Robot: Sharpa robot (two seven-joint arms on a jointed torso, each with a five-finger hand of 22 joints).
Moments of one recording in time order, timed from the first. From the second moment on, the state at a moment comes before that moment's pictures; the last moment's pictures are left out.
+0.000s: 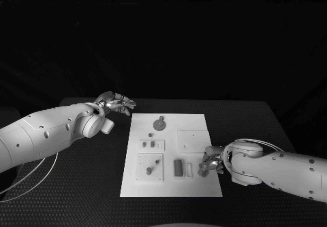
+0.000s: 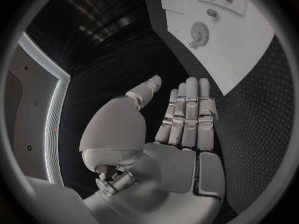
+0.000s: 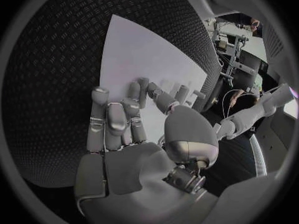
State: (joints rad) left arm 1.27 -0.74 -0.13 1.12 -0.36 -0.23 0.11; left_hand 1.10 -0.13 0.53 -0.15 0.06 0.85 0.19 0.29 0.47 1.10 0.14 0.15 0.22 0.97 0.03 0.90 0.37 0.02 1.03 -0.07 0.11 1.16; right arm 1.15 -0.80 -0.23 1.56 -1.21 0.01 -0.53; right_hand 0.86 -0.03 0.67 -0.28 0.05 1.01 0.05 0.54 0.66 1.16 0.01 1.21 1.04 1.29 -0.10 1.47 0.93 0.23 1.16 -0.04 0.84 1.31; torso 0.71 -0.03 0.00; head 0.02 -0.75
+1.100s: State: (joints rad) left arm 1.27 -0.75 -0.13 1.13 -0.36 -0.22 0.11; left_hand 1.10 -0.13 0.53 -0.15 0.06 0.85 0.19 0.29 0.47 1.10 0.14 0.15 0.22 0.97 0.03 0.89 0.37 0.02 1.03 -0.07 0.11 1.16; right arm 1.16 -0.83 -0.24 1.61 -0.97 -0.08 -0.47; right_hand 0.93 0.03 0.70 -0.30 0.05 0.97 0.10 0.20 0.65 1.16 0.01 1.21 1.04 1.29 -0.10 1.47 0.95 0.23 1.16 -0.04 0.85 1.31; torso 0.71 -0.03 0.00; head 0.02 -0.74
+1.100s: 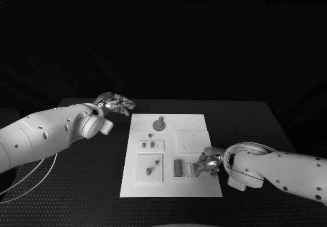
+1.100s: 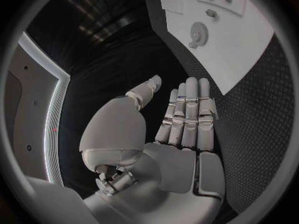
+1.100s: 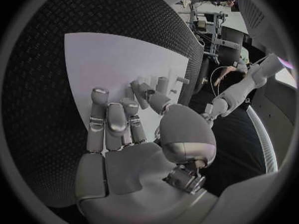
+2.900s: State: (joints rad) left arm 1.27 -0.75 -0.13 1.13 -0.36 -0.21 0.11; left_hand 1.10 -0.13 0.52 -0.15 0.06 0.85 0.19 0.29 0.47 1.10 0.14 0.15 0.22 0.97 0.03 0.89 0.37 0.02 1.03 -0.07 0.11 1.16; right arm 1.17 -0.75 -0.24 1.55 -0.93 0.00 -0.49; right_hand 0.75 -0.06 0.70 -0.20 0.05 0.99 0.10 0.21 0.64 1.16 0.00 1.21 1.03 1.29 -0.11 1.47 0.93 0.23 1.18 -0.03 0.85 1.31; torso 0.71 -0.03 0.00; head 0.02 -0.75
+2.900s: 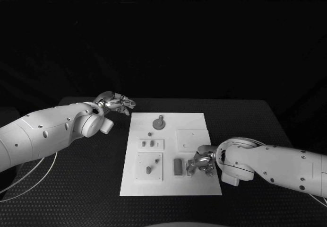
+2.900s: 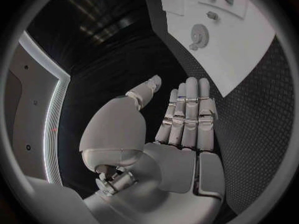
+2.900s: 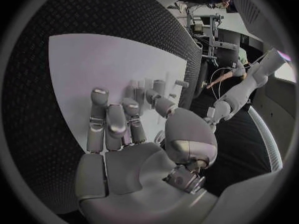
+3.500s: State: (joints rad) left arm 1.27 -0.75 -0.13 1.13 -0.36 -0.21 0.10; left_hand 1.10 -0.13 0.53 -0.15 0.06 0.85 0.19 0.29 0.47 1.10 0.14 0.15 0.22 0.97 0.03 0.89 0.37 0.02 1.03 -0.07 0.11 1.16; right arm 1.17 -0.75 -0.24 1.55 -0.93 0.01 -0.48; right_hand 0.76 0.03 0.72 -0.24 0.05 1.02 0.09 0.23 0.63 1.16 -0.01 1.21 1.04 1.29 -0.12 1.47 0.93 0.23 1.18 -0.04 0.85 1.31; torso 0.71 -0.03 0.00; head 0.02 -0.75
